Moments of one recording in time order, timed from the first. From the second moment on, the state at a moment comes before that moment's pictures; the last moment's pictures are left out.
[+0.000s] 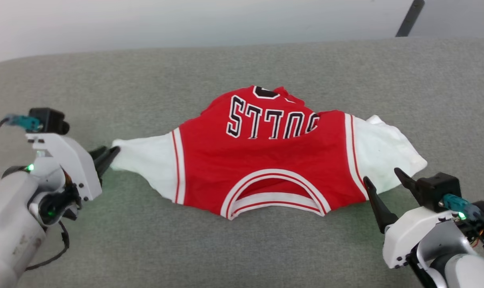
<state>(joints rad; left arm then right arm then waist) -0.87 0.72 -0.98 0.69 -1.36 -0.13 0.19 -0.16 -0.14 0.10 -0.01 0.13 0.13 0.26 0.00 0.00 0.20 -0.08</state>
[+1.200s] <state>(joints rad) -0.36 0.52 -0.46 0.29 -0.68 -0.07 -0.26 -0.42 -0.96 0.68 0.07 0.57 0.13 0.62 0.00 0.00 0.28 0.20</state>
